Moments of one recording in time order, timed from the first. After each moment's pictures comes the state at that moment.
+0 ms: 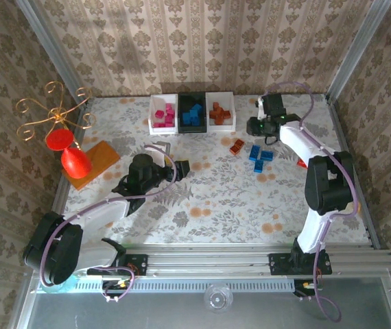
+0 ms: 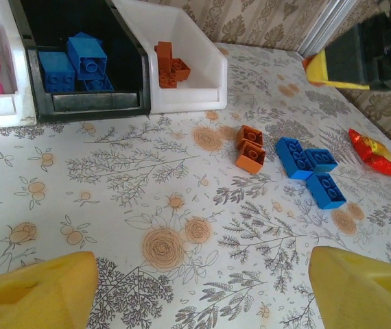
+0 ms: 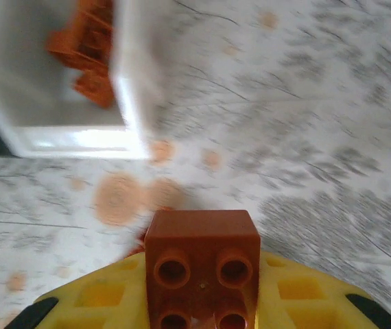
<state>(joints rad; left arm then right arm) -0.58 1.23 0.51 0.40 0.16 -0.35 0.16 1.85 1.45 -0.45 -0.08 0.21</state>
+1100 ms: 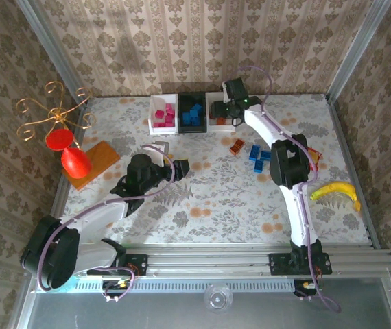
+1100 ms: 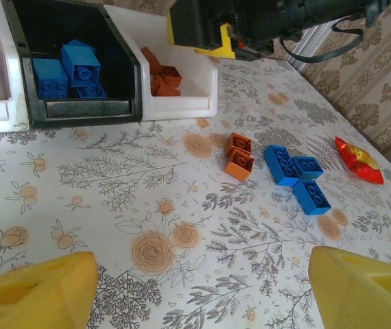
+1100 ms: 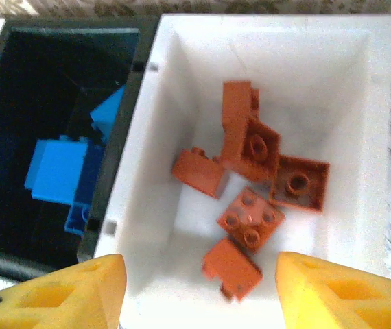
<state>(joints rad) -0.58 1.20 0.51 0.39 0.18 -0.38 0.31 2.33 2.09 -0.55 -0.05 0.23</state>
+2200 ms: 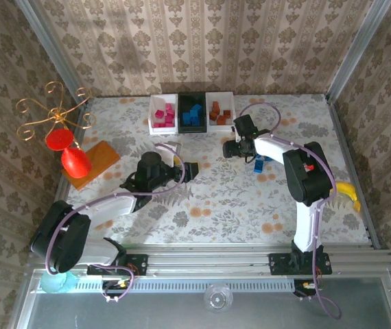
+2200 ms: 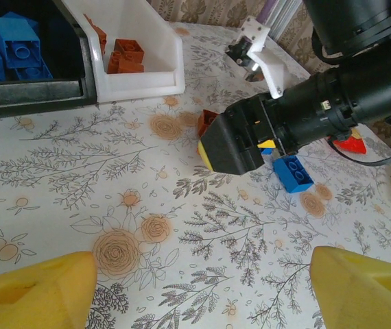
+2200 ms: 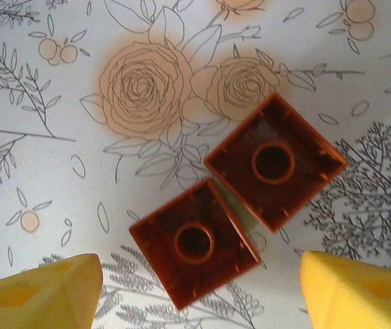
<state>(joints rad) -0.64 1.32 0.56 0.43 0.22 -0.34 0.33 2.02 1.35 -0.39 0.01 0.24</state>
